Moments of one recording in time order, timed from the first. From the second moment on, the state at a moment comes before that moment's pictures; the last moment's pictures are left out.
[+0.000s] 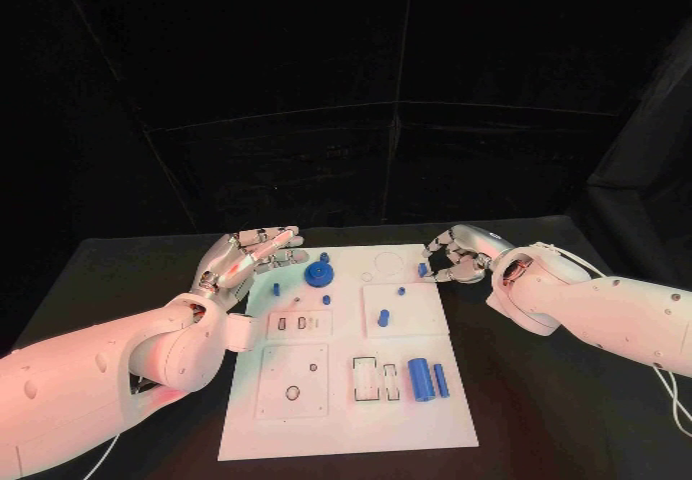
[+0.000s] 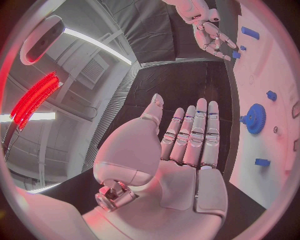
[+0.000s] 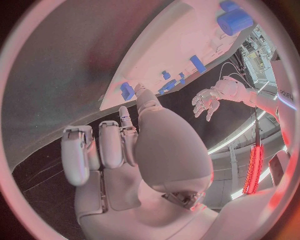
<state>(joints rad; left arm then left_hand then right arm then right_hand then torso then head) 1.18 -0.83 -0.09 1.55 0.02 -0.28 0.65 1.27 0.12 -0.10 -0.05 0.05 0.90 0.23 0.08 0.07 0.94 0.20 0.10 0.06 1.01 0.15 0.16 0.07 0.18 0.81 0.27 0.26 0.09 1.20 -0.90 -0.03 1.39 -1.30 -0.41 -0.06 1.45 -0.10 -0.04 0.13 0.31 0.89 0.16 0.17 0.08 1.46 0.06 1.51 1.31 1.47 -0.01 1.36 1.16 0.01 1.46 0.09 1.57 1.31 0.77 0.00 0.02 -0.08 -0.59</state>
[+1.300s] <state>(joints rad) 1.18 -0.83 -0.09 1.55 0.02 -0.27 0.64 1.27 0.13 -0.10 -0.05 0.05 0.90 0.23 0.07 0.07 0.94 0.20 0.09 0.06 1.01 0.15 0.16 0.07 0.18 0.81 0.27 0.25 0.08 1.20 -0.86 -0.03 1.35 -1.27 -0.35 -0.08 1.47 -0.03 0.05 0.09 0.23 0.96 0.15 0.17 0.08 1.46 0.06 1.52 1.31 1.47 -0.01 1.37 1.15 0.02 1.47 0.10 1.57 1.31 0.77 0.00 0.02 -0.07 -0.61</state>
